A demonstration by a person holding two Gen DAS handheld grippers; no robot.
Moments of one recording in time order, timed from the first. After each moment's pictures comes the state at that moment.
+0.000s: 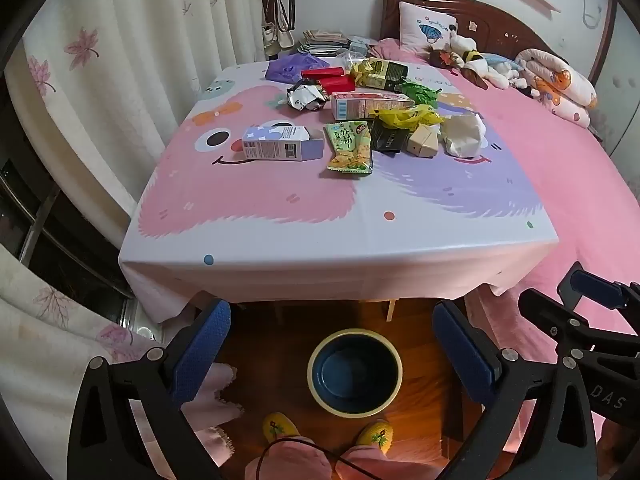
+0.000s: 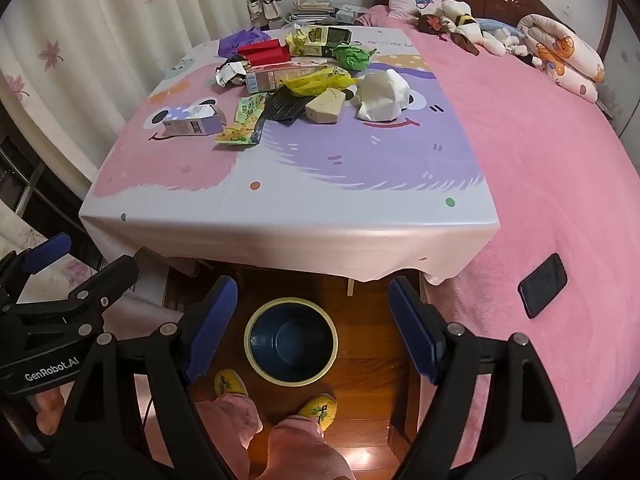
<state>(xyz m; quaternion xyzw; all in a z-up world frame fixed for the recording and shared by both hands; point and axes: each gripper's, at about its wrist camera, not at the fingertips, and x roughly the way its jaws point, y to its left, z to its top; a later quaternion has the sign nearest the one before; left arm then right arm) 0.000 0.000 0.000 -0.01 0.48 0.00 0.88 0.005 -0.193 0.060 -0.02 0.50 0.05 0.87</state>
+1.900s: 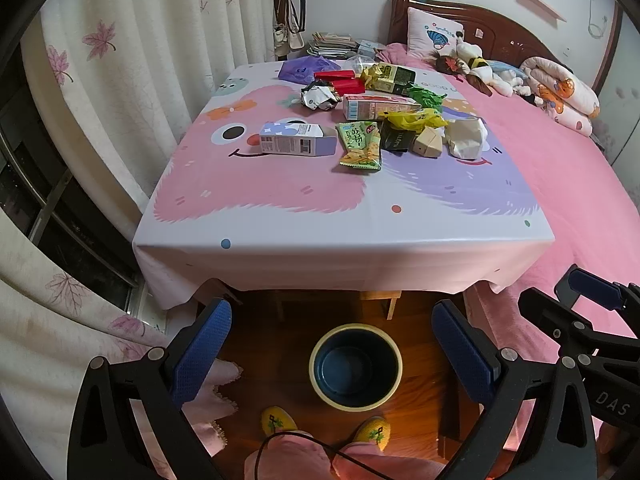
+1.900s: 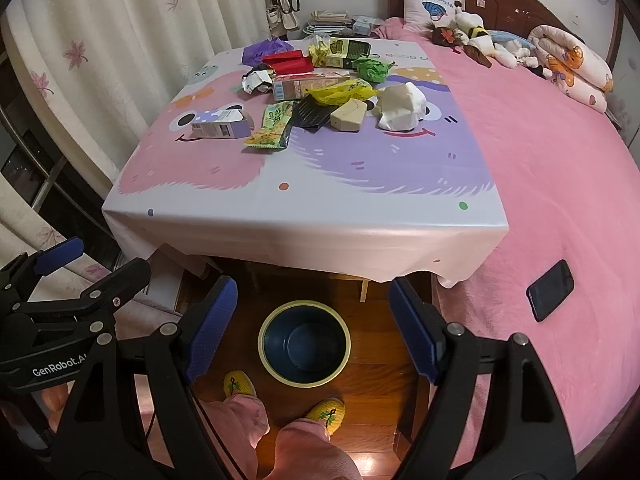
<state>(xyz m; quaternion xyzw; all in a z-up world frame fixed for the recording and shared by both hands) -0.020 0.014 0.010 -0.02 0.47 0.01 0.88 -0.020 -0.176 0.073 -0.02 0.48 0.07 0.88</state>
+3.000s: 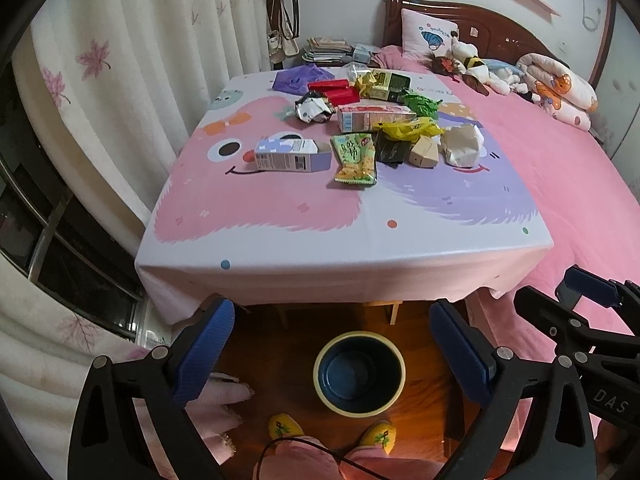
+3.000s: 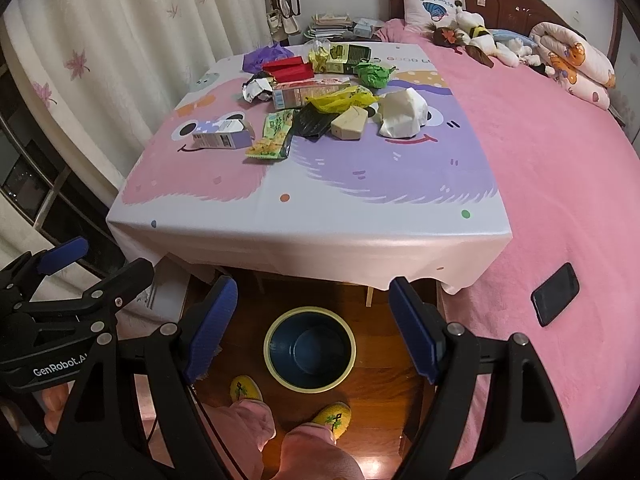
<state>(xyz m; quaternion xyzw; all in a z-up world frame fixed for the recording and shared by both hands) -0.013 0.004 0.026 0.00 0.47 0.01 0.88 -0.012 -0.175 0.078 0.00 0.47 0.08 0.88</state>
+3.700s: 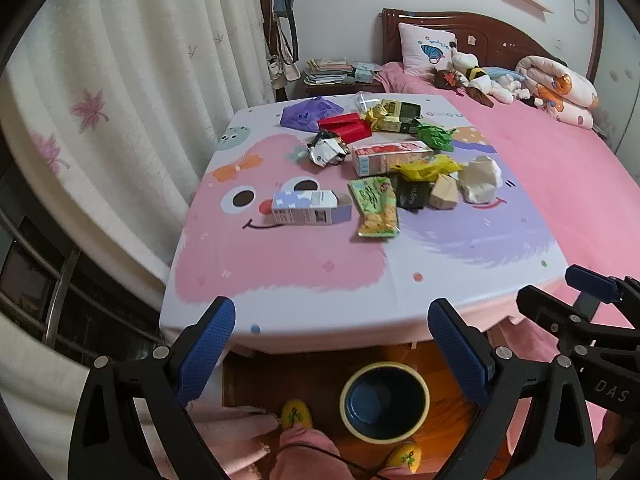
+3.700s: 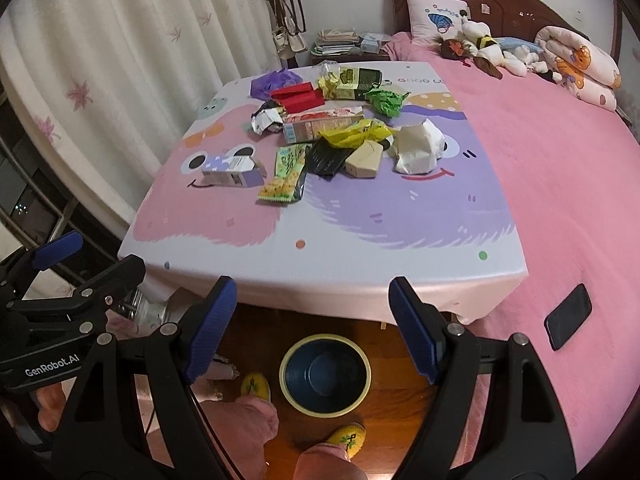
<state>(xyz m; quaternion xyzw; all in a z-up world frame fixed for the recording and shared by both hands) 0.048 0.031 0.063 0.04 0.44 0.01 0.90 0.039 -0.167 0.096 0.03 0.45 0.09 0.89</state>
